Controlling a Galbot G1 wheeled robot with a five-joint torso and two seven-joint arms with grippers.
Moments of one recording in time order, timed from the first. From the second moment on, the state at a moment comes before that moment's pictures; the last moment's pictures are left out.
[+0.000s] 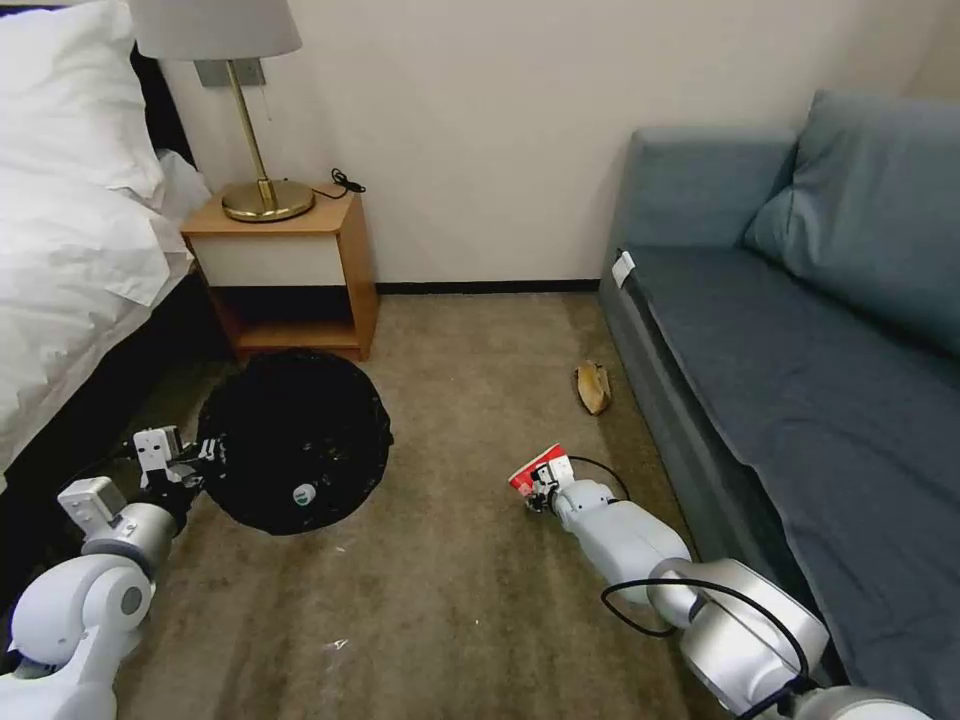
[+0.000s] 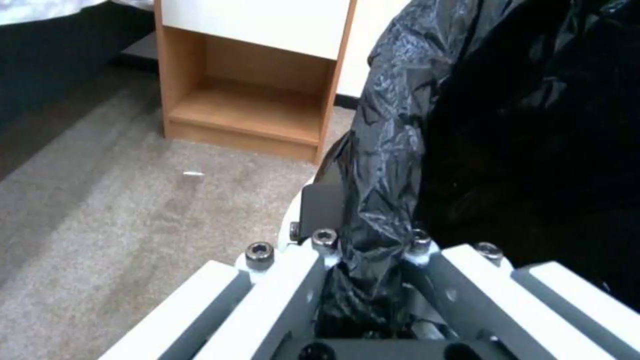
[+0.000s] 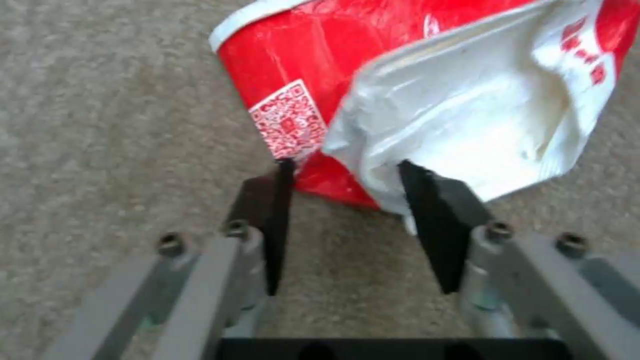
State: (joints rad) left arm 1.39 -1.08 -0.82 -1.94 -0.73 0.34 0.01; right arm -0.38 1.47 -0.33 0.35 0.58 -0.29 -0.01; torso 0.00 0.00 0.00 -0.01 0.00
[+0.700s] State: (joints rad) left arm 1.39 -1.08 -0.82 -1.93 -0.72 0.33 0.01; right arm -0.37 1.39 -0.30 0.48 0.72 -0.16 -0.04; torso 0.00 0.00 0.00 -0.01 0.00
